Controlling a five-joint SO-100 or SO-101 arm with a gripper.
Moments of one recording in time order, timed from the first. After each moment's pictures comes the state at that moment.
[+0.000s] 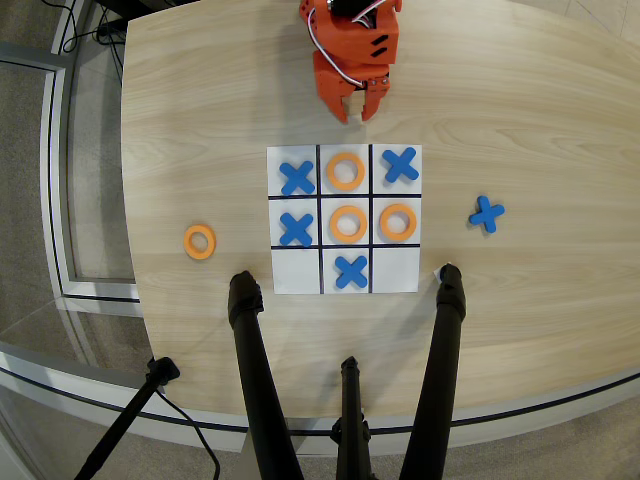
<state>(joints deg) -2.0 192.6 180.4 74.9 -93.9</state>
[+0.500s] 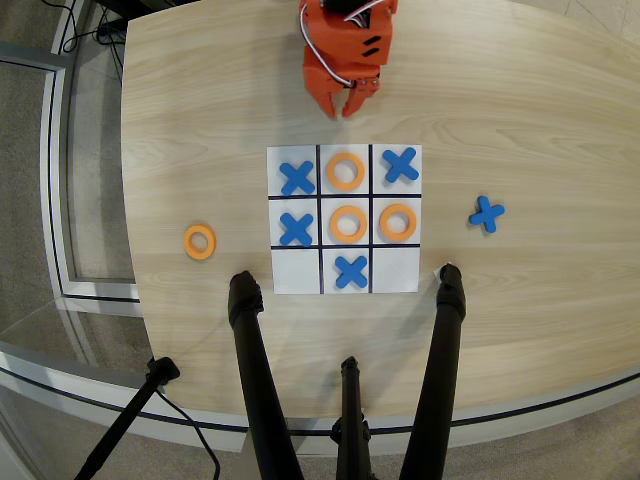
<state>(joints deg) 4.4 181.1 169.8 72.9 -93.6</state>
